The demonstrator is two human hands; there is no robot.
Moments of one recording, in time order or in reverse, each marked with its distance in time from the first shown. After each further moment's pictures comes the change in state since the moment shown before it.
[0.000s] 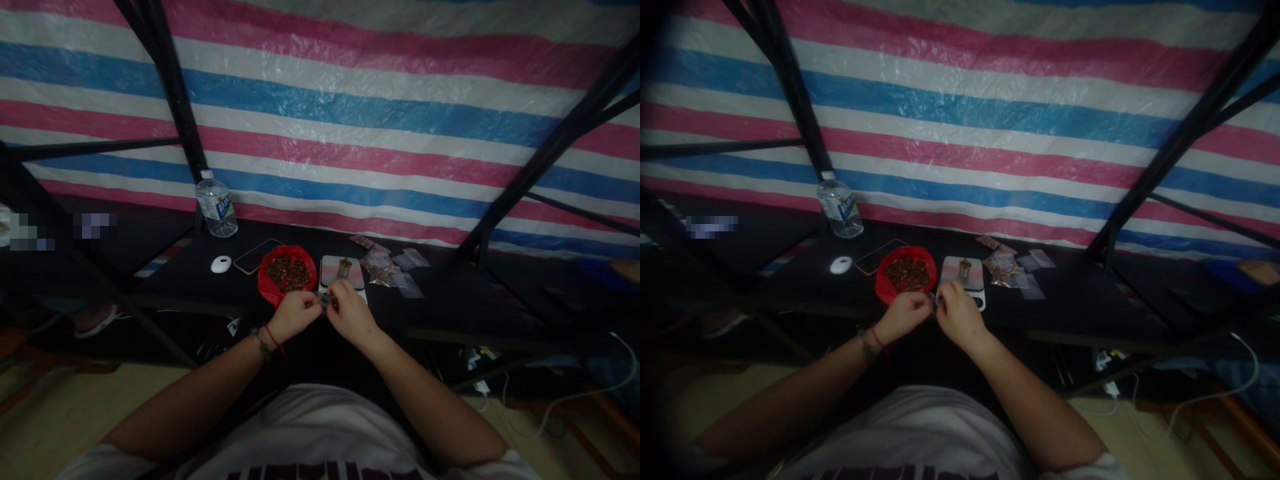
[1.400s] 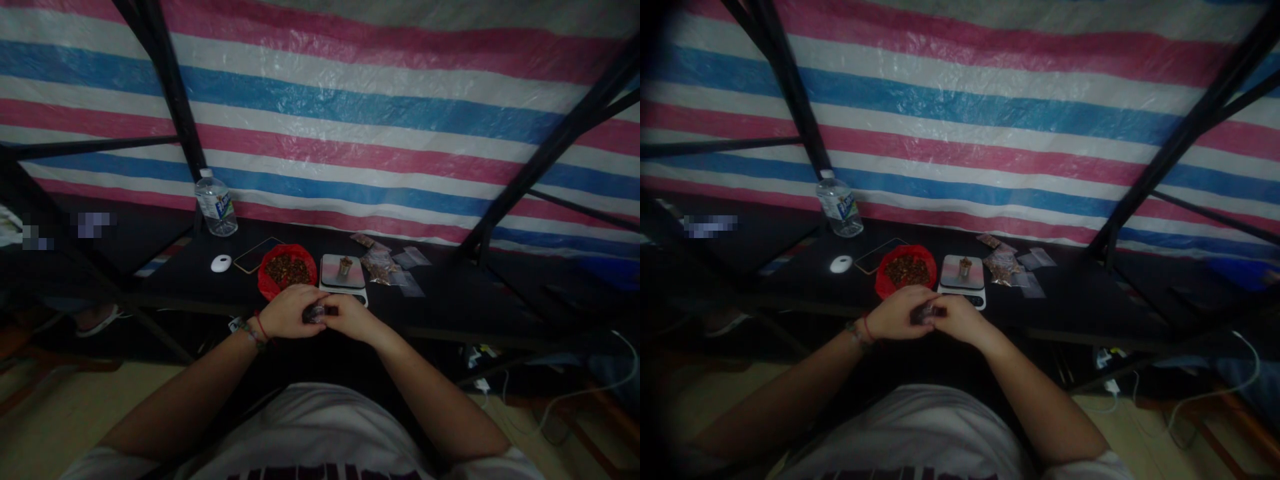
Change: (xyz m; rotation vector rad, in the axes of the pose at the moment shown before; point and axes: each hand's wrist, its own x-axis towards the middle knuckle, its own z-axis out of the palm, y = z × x) left_hand -0.002 0.005 -0.032 0.328 -0.201 0.497; right_hand 0.005 0.015 0.004 0.497 -0.387 -0.011
